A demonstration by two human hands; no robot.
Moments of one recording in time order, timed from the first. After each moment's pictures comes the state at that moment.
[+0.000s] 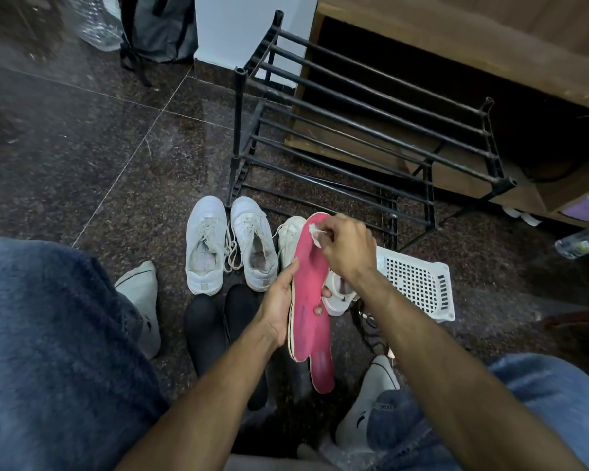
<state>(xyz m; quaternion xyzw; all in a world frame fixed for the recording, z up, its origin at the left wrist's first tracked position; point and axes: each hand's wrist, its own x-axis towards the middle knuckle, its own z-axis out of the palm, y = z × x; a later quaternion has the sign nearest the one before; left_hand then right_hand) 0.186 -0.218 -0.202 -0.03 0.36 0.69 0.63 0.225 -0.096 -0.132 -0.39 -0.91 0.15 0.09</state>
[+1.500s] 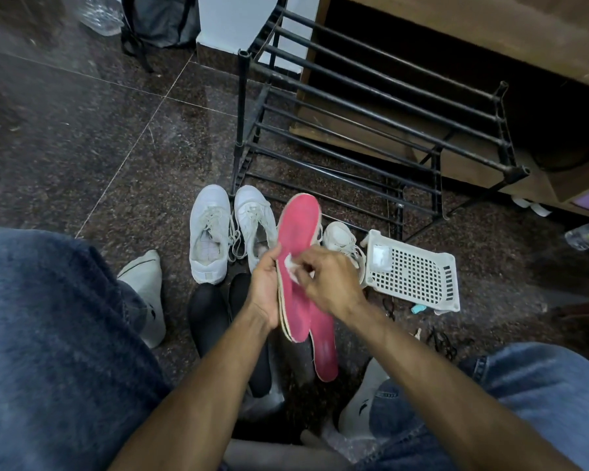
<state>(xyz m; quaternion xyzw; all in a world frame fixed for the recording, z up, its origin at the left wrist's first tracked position) 0.168 -0.227 -0.205 -0.09 0.27 0.74 0.61 0.249 -0.147 -0.156 -0.25 -0.94 0.23 0.07</state>
